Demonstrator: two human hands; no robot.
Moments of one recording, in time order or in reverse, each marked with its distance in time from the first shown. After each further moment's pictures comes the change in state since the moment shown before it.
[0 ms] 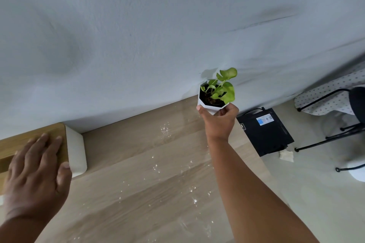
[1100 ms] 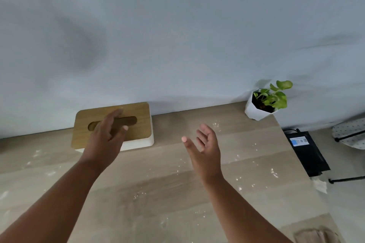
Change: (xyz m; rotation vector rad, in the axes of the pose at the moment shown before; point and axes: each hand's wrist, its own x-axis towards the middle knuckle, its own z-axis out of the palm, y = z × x) left_hand -0.025 0.024 -0.120 -0.729 0.013 -0.229; right_hand -0.241 -0.045 0.040 -0.114 -0.627 0.036
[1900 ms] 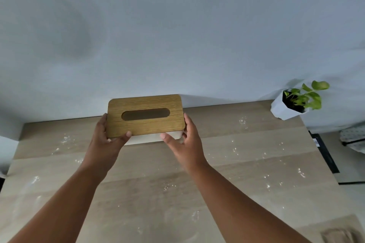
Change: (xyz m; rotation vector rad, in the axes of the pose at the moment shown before) left_hand -0.016 -0.102 -0.050 -0.415 0.004 -0.302; right_hand -0.016 0.003 0.138 -0.243 -0.227 0.017
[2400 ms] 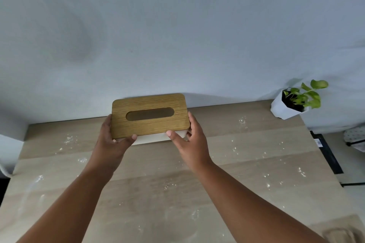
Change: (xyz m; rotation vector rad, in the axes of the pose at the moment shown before) left_hand -0.011 0.010 0.012 -0.123 -0.053 0.086; right_hand 0.000 0.000 -0.014 -0.015 0.030 -0.019
